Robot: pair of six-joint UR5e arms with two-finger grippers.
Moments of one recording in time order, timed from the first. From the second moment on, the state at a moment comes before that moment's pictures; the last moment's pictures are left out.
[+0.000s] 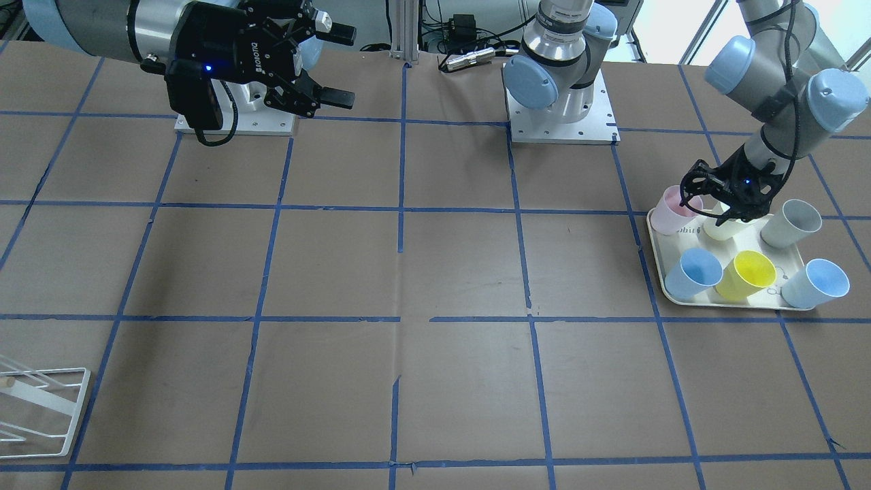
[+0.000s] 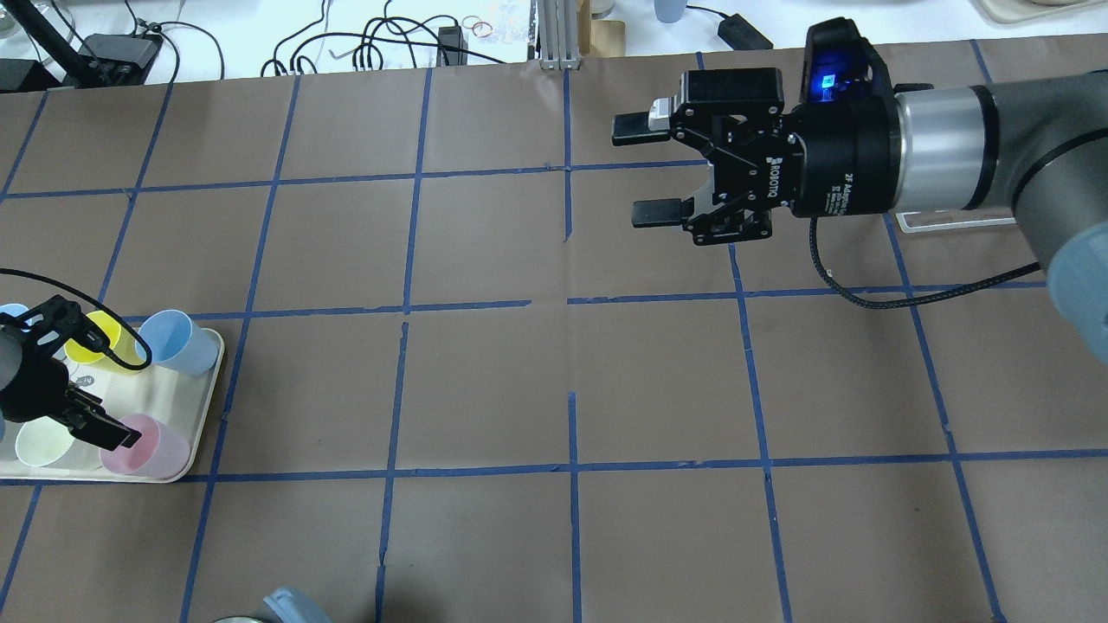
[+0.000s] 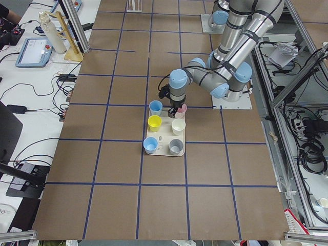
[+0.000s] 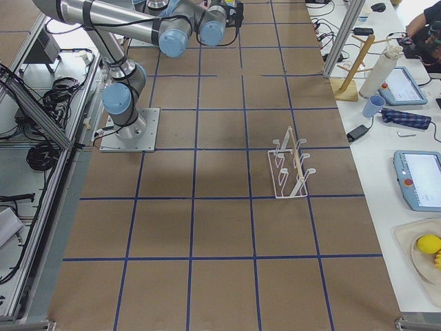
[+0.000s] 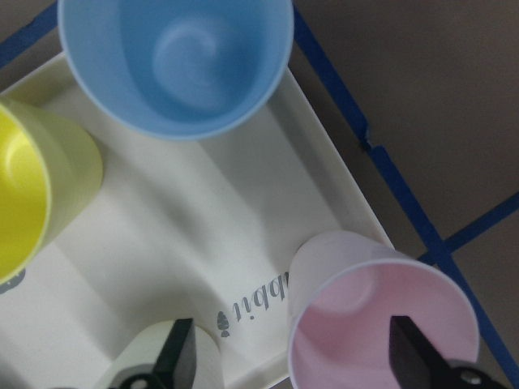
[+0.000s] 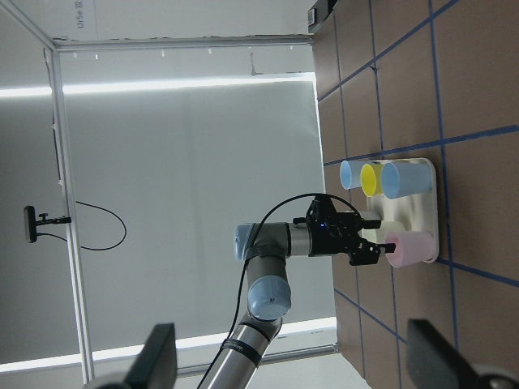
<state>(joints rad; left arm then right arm) -0.75 -1.60 -2.22 -0.98 1.59 1.39 1.39 -1.78 1.95 -1.18 -0.10 -0.51</state>
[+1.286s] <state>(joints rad) -0.75 -1.59 -2.21 -1.00 1.60 1.38 1.39 -1.78 1.95 -1.06 -0.05 -0.60</state>
